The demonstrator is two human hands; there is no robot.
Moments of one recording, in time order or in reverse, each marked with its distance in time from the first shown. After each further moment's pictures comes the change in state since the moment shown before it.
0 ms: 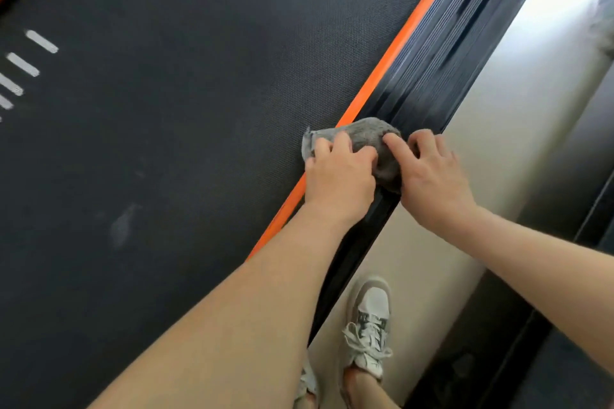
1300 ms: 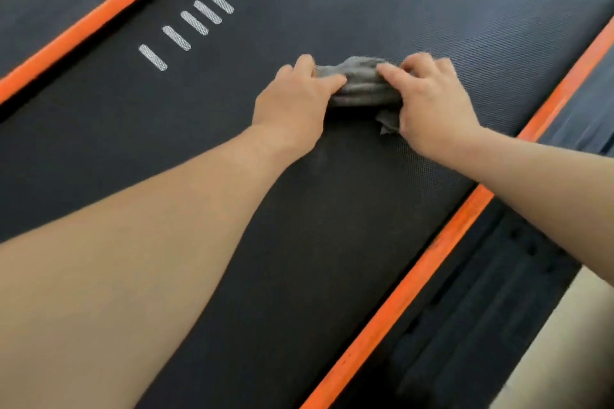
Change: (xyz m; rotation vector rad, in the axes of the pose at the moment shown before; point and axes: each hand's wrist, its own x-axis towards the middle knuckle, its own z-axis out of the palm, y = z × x) left_hand -0.118 -0.321 -0.087 0.171 0.217 -0.031; right_hand 0.062 -0.294 0.042 0.027 0.086 -0.180
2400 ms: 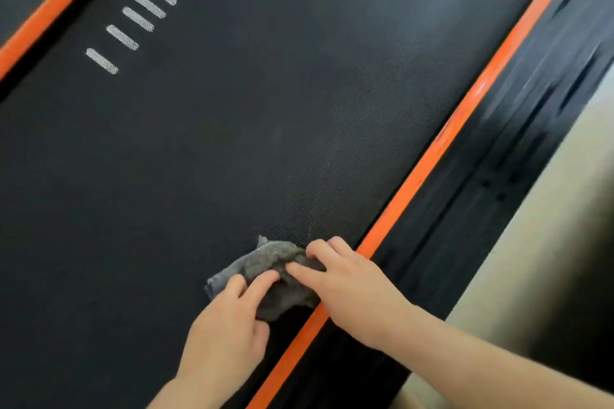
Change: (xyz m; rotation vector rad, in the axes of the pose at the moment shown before) left_hand -0.245 0.017 0.035 -0.290 -0.441 -0.221; right_hand -0.202 -0.101 0.000 0.295 -0.287 -0.313
